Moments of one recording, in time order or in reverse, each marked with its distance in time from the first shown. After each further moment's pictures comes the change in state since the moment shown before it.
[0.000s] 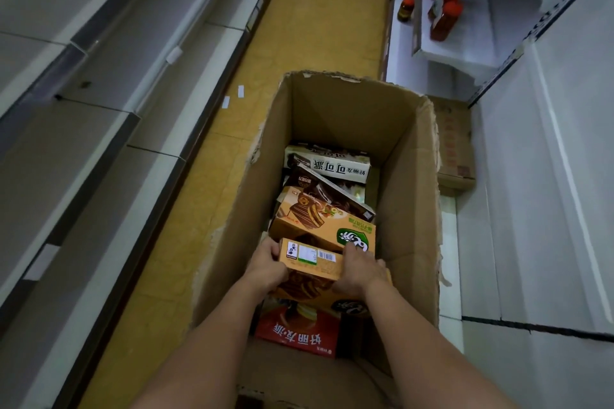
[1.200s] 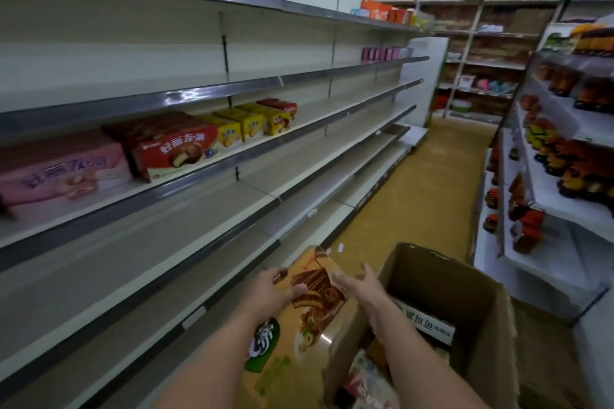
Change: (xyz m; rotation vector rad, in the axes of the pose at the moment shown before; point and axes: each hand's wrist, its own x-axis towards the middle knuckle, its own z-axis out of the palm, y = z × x) left_hand -0.265 -0.029 -0.225 -0.017 0.515 0.328; right_hand -0.234 -0.209 -0.078 0.915 -0.004 -0.468
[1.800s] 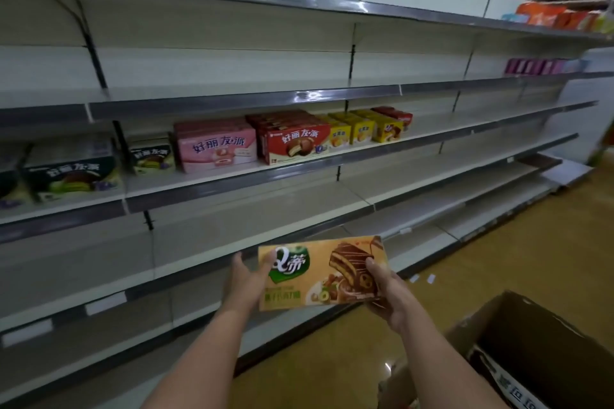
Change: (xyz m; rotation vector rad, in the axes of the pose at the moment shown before) left_hand -0.069 -0.078 -0.066 -0.492 0.634 -0.381; right_hand 0.021 -0.005 0.066 0.170 -0.309 -0.039
